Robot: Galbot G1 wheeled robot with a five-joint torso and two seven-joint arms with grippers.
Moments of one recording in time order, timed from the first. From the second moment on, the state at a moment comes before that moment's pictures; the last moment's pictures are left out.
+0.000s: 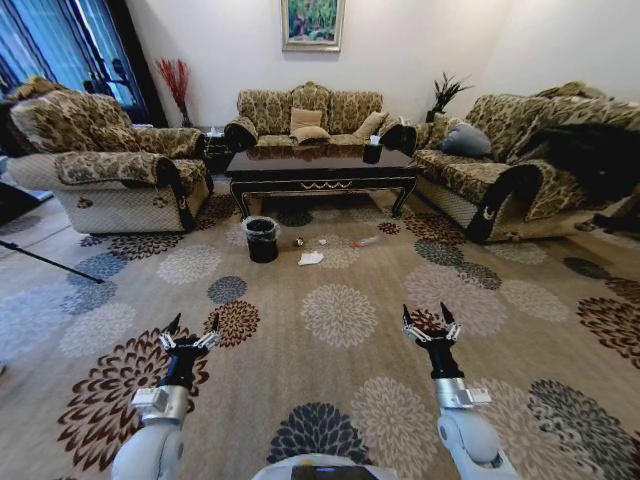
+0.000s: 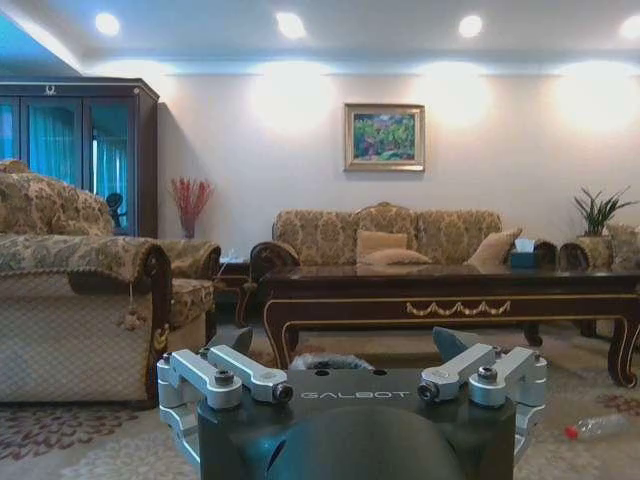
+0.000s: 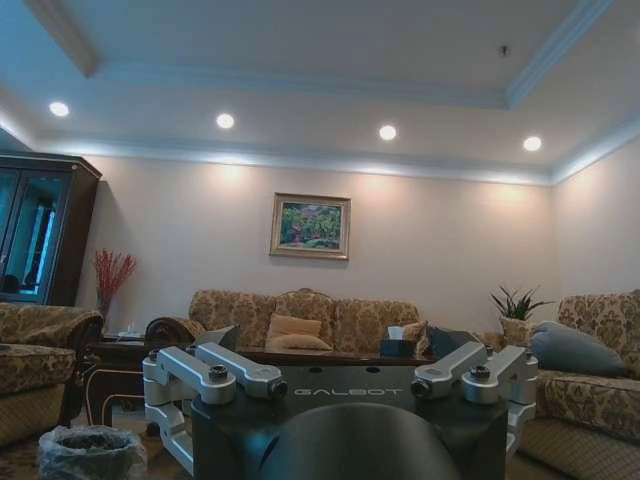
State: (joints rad) left arm 1.69 -1.45 -0.75 -2.19 -0.23 -0.10 0.08; right arm -1.57 1.27 0.66 1.88 0.30 0.52 -0.06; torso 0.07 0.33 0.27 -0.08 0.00
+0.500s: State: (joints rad) left arm 1.70 -1.45 -0.76 -2.22 -0.25 -0.08 0.08; right arm -1.56 1.27 0.67 1.86 0.28 0.53 -0.06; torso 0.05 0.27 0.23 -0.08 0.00
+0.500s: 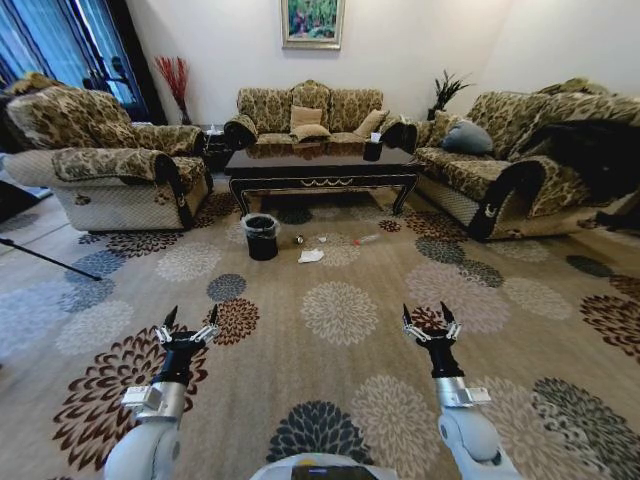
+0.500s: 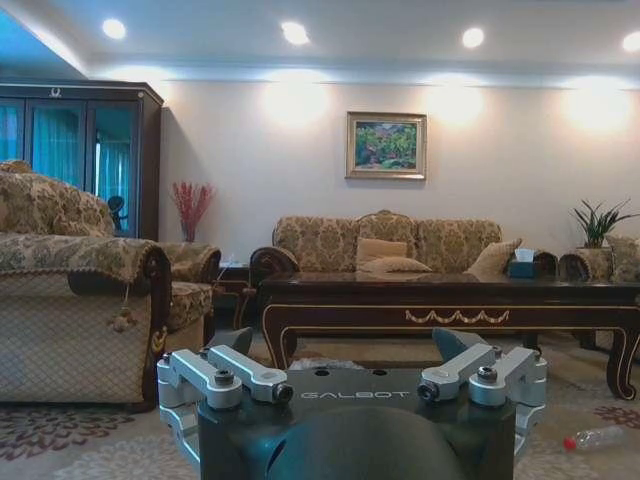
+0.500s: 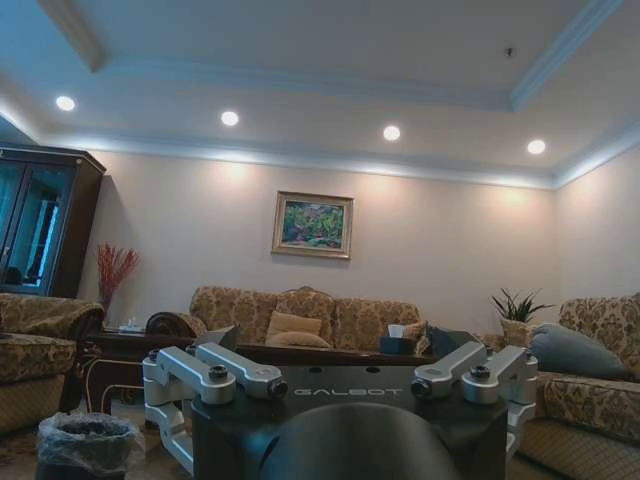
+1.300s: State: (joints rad) left arm 1.69 -1.46 -0.76 -2.23 -0.27 -0.07 0.06; right arm -1.55 1.27 0.66 1.85 0.28 0.54 -0.06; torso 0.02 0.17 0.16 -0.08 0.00
